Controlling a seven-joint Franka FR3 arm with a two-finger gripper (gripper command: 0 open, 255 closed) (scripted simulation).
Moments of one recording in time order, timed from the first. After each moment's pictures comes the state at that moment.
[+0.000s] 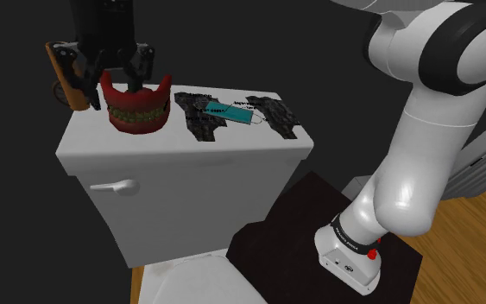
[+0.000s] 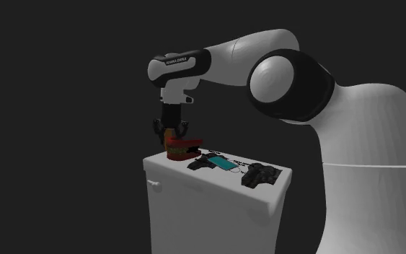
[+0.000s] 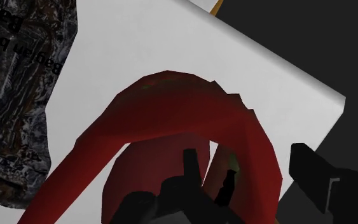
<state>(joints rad) 0.22 0.31 0.63 -1.34 -0.13 1.65 0.78</state>
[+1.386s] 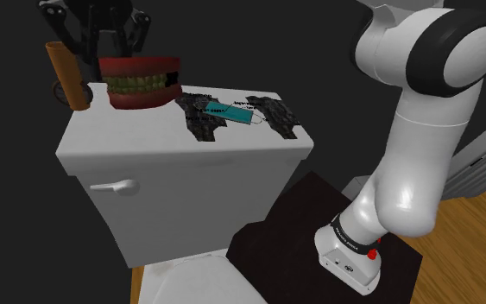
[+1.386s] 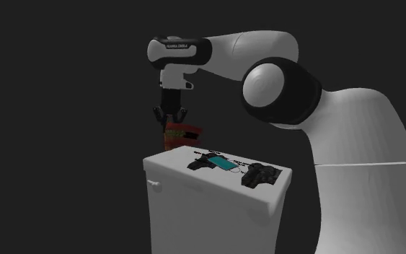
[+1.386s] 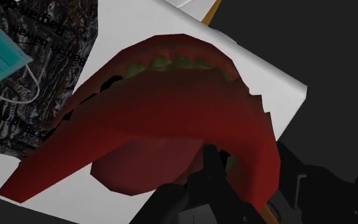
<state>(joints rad) 0.28 0.38 0.63 -1.11 -0.17 1.47 0.79</state>
